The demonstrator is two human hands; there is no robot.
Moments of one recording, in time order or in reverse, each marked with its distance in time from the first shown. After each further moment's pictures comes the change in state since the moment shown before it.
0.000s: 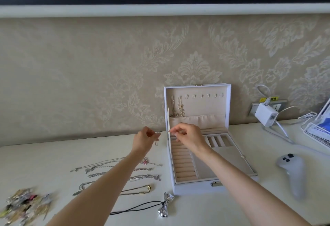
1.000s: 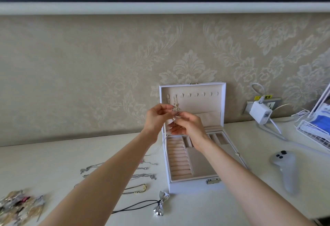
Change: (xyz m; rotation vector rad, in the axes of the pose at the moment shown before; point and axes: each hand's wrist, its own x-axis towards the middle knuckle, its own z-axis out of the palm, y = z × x) left_hand -0.003 0.088 0.009 -0.642 -0.171 0.090; right_hand 0.005 -0.018 -0.019 0.654 0.016 0.149
